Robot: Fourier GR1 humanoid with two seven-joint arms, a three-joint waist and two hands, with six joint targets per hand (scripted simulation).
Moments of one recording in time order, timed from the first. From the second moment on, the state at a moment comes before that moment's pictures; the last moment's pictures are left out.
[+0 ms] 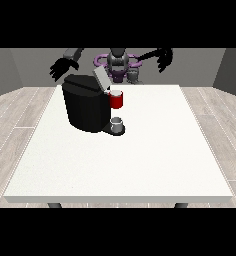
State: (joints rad) left arm -0.76 0.13 0.31 -0.70 -0.39 -0.23 -0.24; right arm -0.07 -0.08 -0.17 -1.26 -0.09 -0.17 -0.11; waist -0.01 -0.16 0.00
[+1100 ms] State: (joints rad) left arm -0.46 0.02 0.32 -0.93 -0.16 -0.31 -0.18; right arm -0.21 -0.19 -0.06 -1.45 -0.07 0.01 0.03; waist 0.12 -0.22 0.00
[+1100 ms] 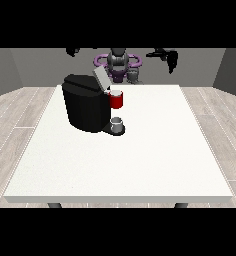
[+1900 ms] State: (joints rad) left arm -0.30 0.03 0.24 -1.24 -0.05 -0.28 -0.10; right arm -0.37 -0.16 -0.06 -1.33 -0.06 0.05 -0.01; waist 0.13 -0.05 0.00
